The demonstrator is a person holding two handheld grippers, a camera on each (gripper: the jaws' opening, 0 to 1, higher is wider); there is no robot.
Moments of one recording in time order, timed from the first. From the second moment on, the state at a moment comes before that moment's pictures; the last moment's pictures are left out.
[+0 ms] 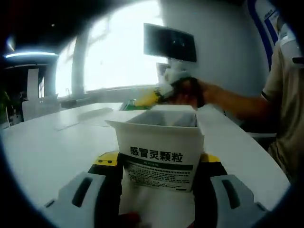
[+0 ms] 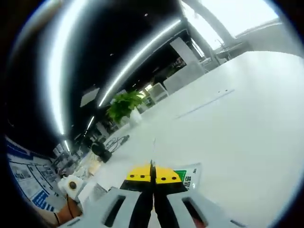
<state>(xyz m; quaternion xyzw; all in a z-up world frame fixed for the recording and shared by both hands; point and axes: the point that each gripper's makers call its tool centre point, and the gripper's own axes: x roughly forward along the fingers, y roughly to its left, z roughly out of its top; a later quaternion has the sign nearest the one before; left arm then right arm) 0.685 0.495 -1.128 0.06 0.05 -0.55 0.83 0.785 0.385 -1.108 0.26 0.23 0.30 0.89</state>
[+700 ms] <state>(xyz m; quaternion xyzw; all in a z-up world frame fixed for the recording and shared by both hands) 0.685 0.495 -1.128 0.06 0.05 -0.55 0.83 0.795 0.366 -1.147 0.09 0.23 0.24 0.94</state>
